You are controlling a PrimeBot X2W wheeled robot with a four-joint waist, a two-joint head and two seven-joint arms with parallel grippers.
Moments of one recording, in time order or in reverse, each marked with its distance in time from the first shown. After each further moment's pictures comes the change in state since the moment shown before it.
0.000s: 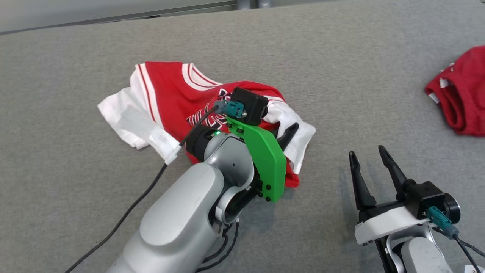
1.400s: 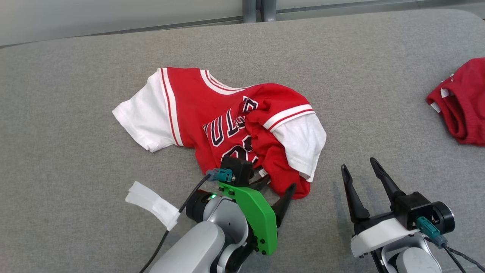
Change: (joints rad) left arm 0.227 0.026 -0.074 0.089 -0.026 0.046 -0.211; right arm 0.040 0.002 0.028 0.009 -0.051 0.000 0.000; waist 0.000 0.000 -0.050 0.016
